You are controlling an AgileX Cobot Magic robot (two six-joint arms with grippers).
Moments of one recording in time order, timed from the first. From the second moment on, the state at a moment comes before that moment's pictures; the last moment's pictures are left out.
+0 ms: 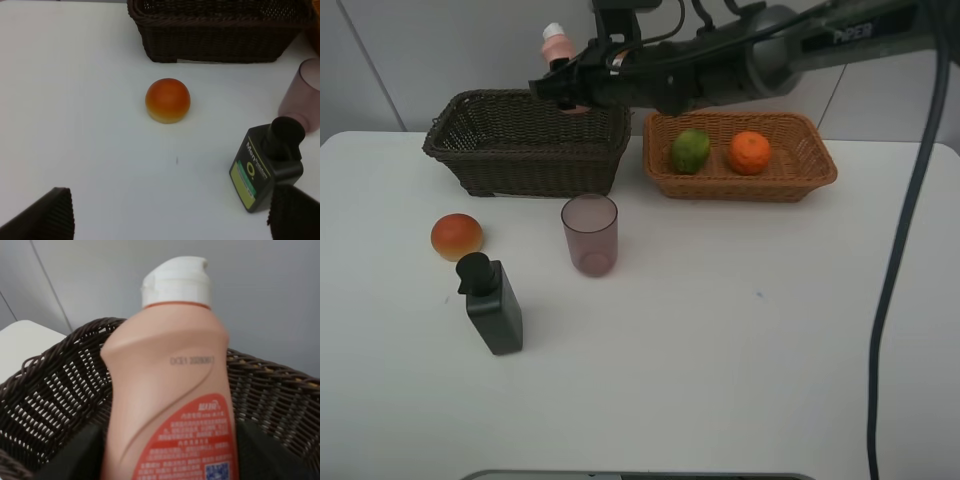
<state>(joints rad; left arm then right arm) 0.09 -0.01 -0.50 -0.14 1.05 0.10 0.67 2.18 -1.56 0.04 -0.14 0.00</state>
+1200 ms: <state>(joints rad) 0.09 -0.01 -0.50 -0.14 1.05 0.10 0.67 2.24 -1.56 0.04 -0.20 0.00</state>
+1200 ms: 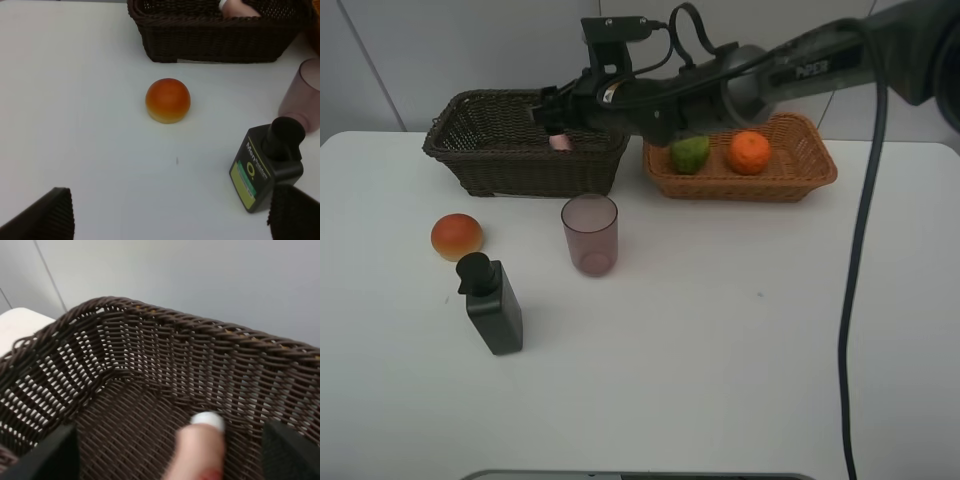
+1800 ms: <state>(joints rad) 0.09 -0.01 -0.50 -0.14 1.05 0.10 0.67 1.98 -1.56 -0.03 0.52 0.05</state>
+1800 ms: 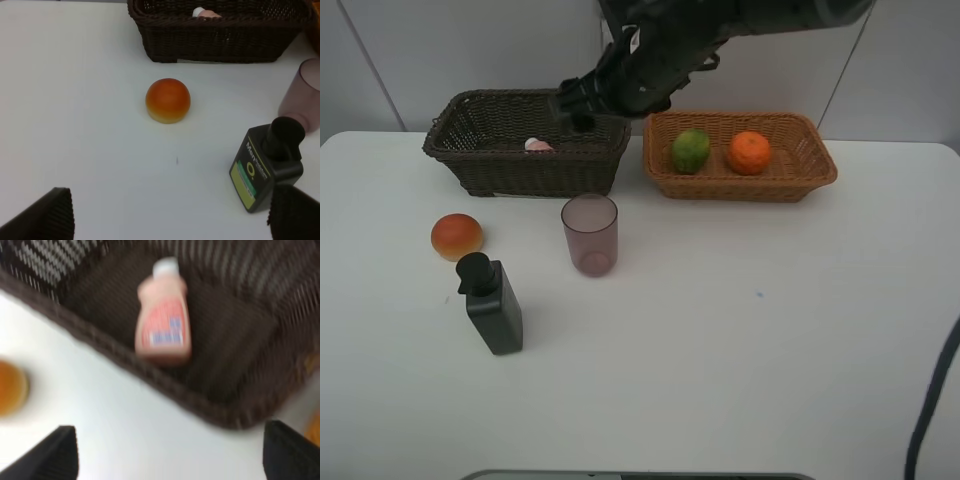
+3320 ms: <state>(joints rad) 0.09 -0.01 -0.50 -0.14 1.05 0.10 0.06 0.42 -0.83 -0.19 1.10 0.25</state>
